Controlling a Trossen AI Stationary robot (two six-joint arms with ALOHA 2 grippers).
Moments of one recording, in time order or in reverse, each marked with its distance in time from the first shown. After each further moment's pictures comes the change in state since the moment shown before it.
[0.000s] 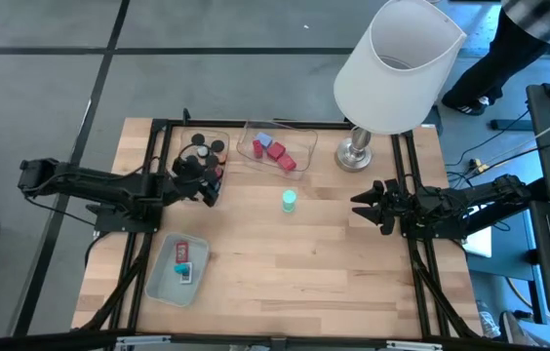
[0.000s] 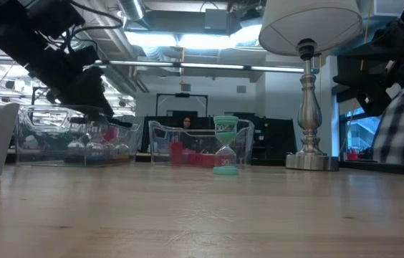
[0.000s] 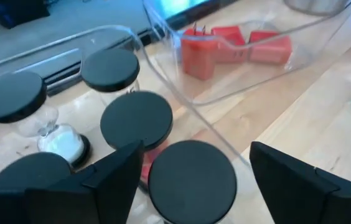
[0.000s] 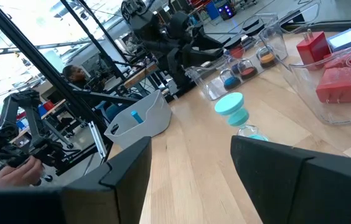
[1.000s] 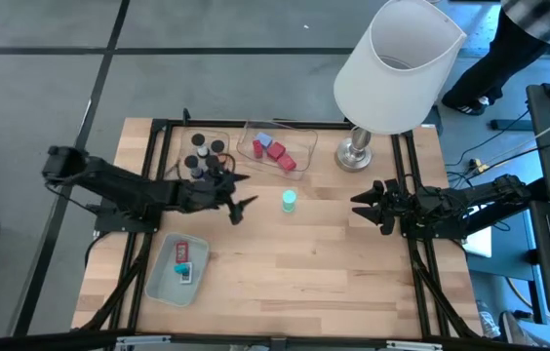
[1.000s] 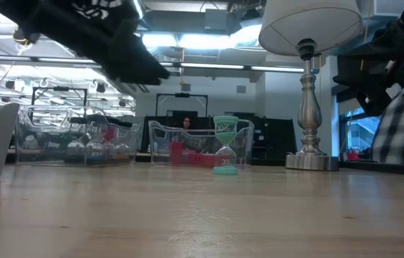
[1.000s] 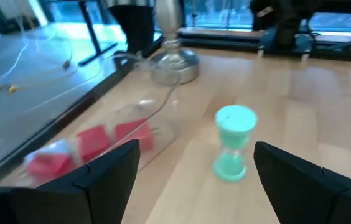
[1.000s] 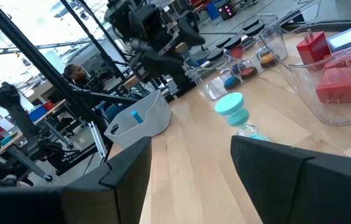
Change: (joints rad) left arm -0.131 0.377 0.171 0.567 0.156 0.378; right arm 0.000 0.000 0.000 0.000 0.000 0.000
